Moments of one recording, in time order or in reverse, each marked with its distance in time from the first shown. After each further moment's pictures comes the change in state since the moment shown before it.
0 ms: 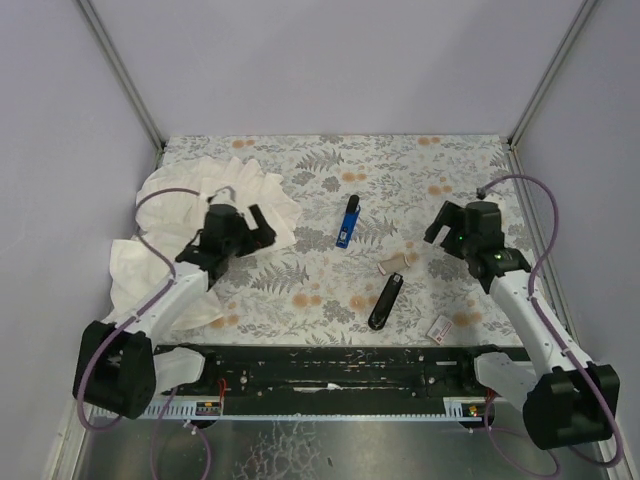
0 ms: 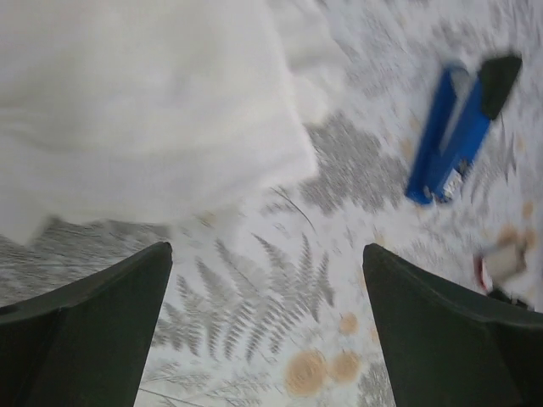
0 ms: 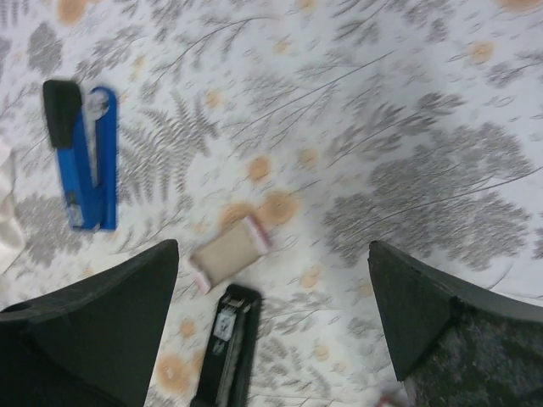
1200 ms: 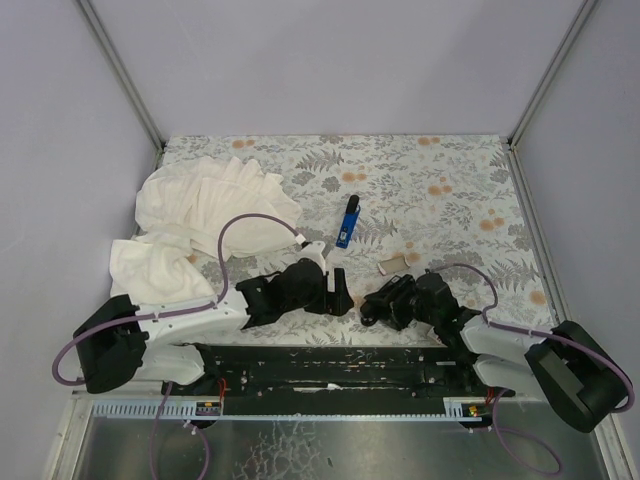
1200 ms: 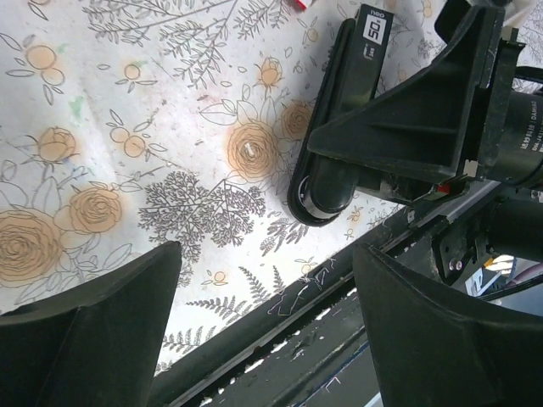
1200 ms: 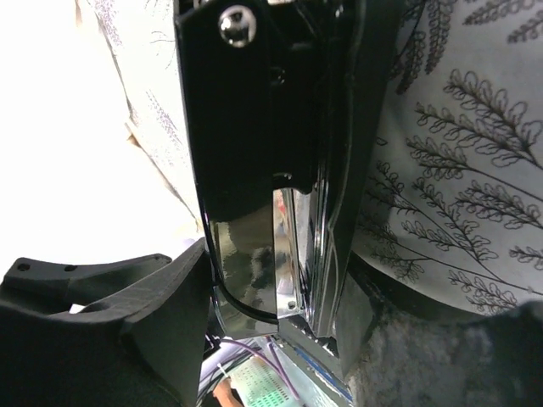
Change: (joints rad) left arm -0.666 0.083 -0.015 0.060 -0.062 -0.221; right arm 0.360 0.117 -0.654 0.799 -0.367 0.943
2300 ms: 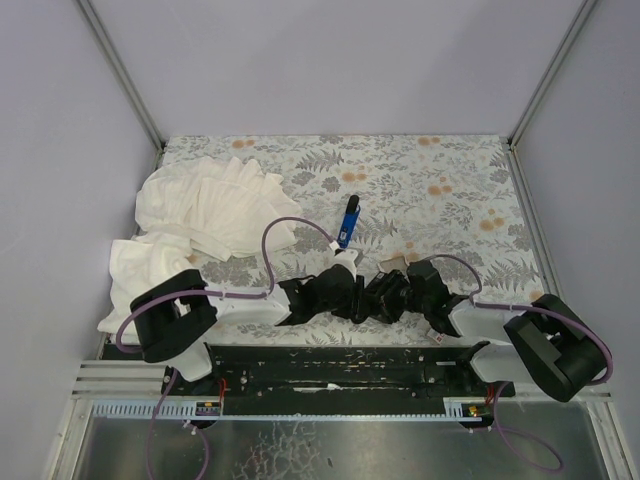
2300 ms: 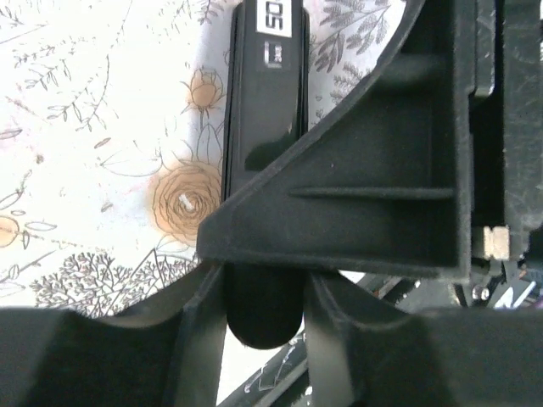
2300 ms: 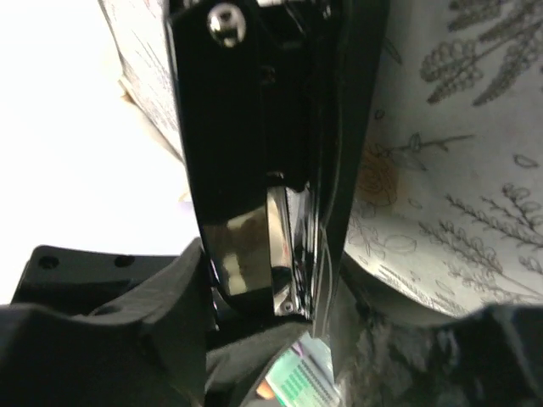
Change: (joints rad) left arm -0.049 0.341 0.091 0.244 0.042 0.013; right arm -0.013 0.170 0.132 -0.011 -0.170 -0.032
